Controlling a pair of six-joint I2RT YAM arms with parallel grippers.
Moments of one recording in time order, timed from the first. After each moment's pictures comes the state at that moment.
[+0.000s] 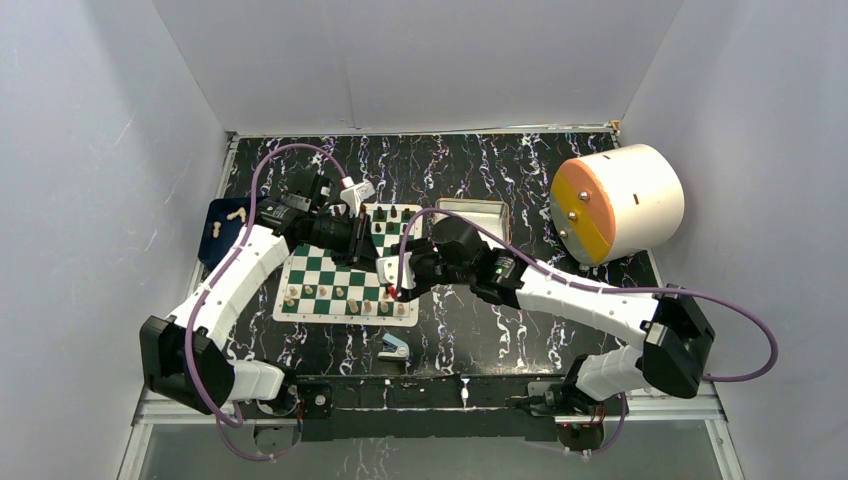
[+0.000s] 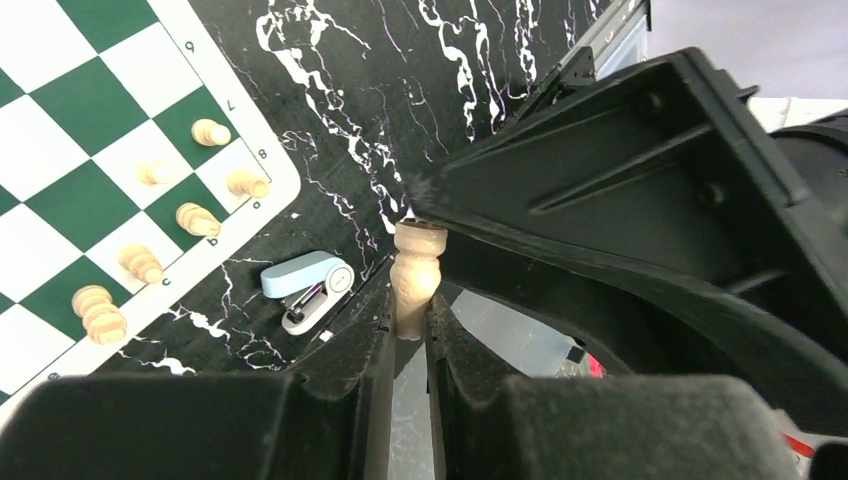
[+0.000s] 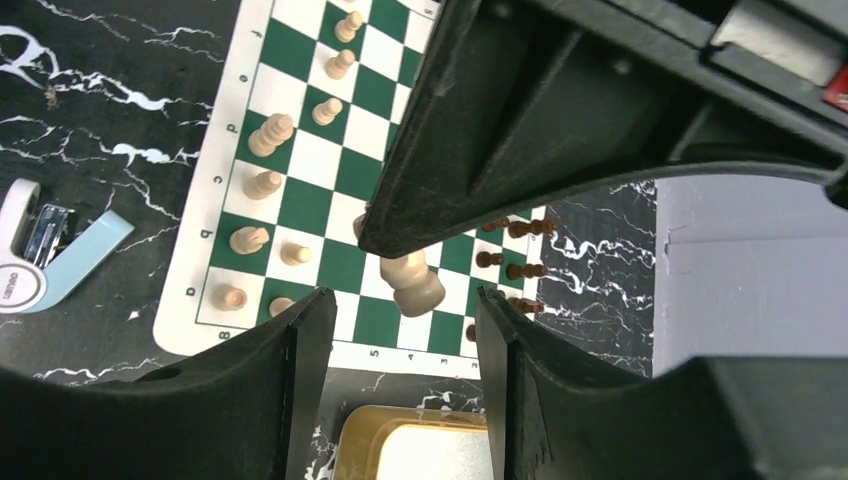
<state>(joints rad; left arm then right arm) -0.36 1.32 1.16 -0.89 0.77 -0.23 1.05 1.36 1.01 -0.10 -0.29 -0.84</state>
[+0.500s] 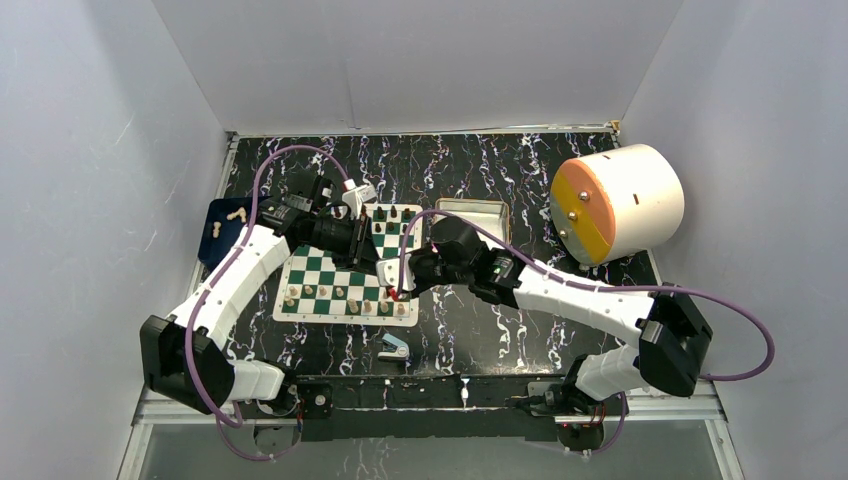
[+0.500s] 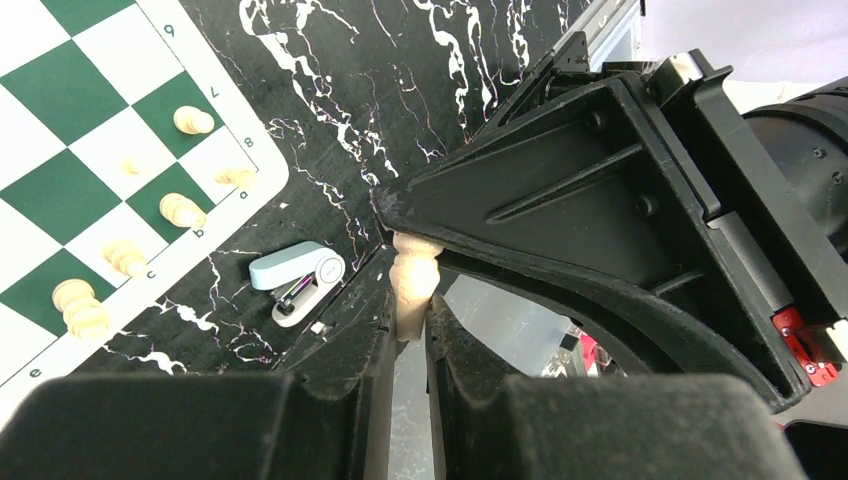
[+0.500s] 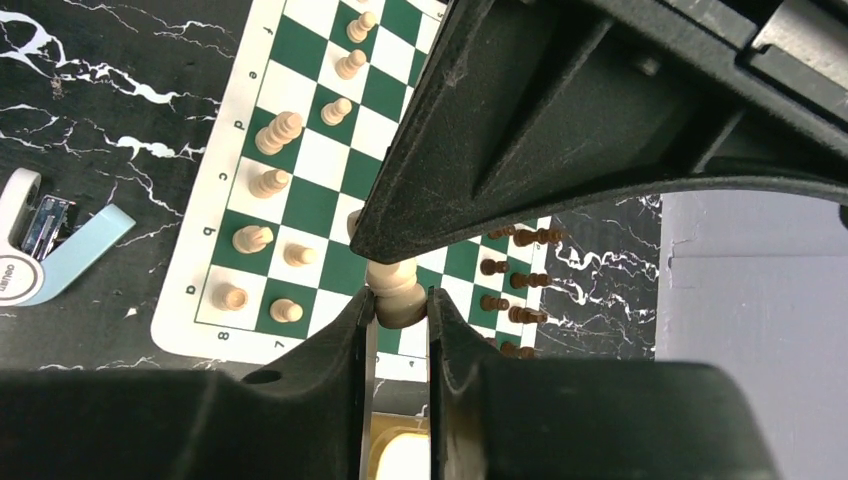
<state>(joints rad) -0.37 1.32 1.16 -0.91 0.80 -0.22 1.04 1.38 1.00 -0.10 -0.33 -0.89</state>
